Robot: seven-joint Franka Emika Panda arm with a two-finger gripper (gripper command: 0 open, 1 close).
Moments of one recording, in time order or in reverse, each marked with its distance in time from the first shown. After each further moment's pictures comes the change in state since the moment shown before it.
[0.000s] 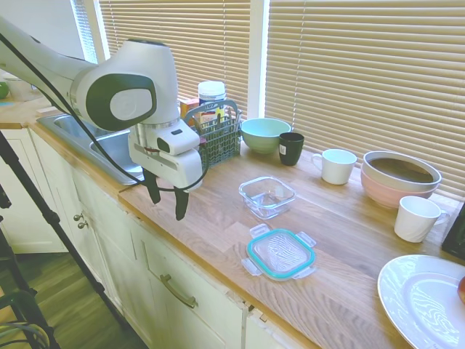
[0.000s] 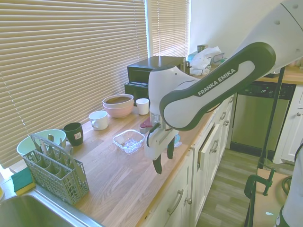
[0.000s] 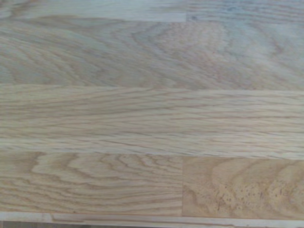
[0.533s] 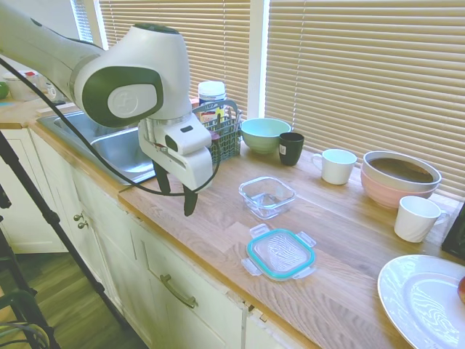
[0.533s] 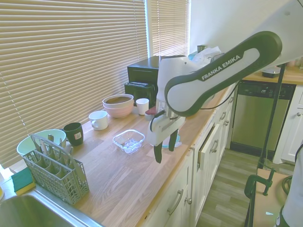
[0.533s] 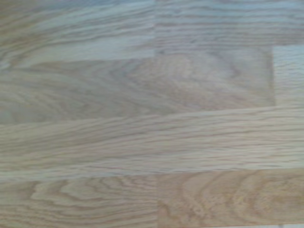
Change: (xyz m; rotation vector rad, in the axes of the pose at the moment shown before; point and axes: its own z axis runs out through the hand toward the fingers) arm 0.039 0.045 -0.030 0.130 -0.020 0.114
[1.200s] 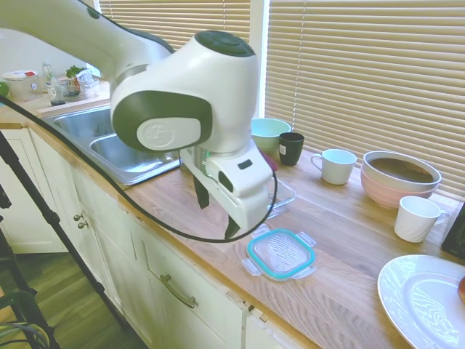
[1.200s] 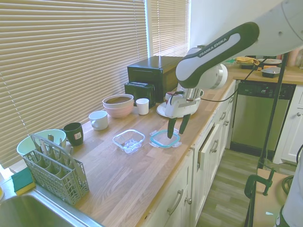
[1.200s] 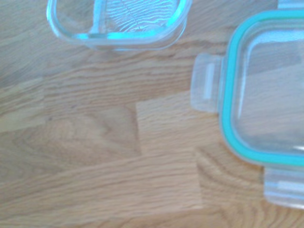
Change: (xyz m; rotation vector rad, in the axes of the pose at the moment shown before) arm 0.115 0.080 -0.009 0.138 -0.066 0.092
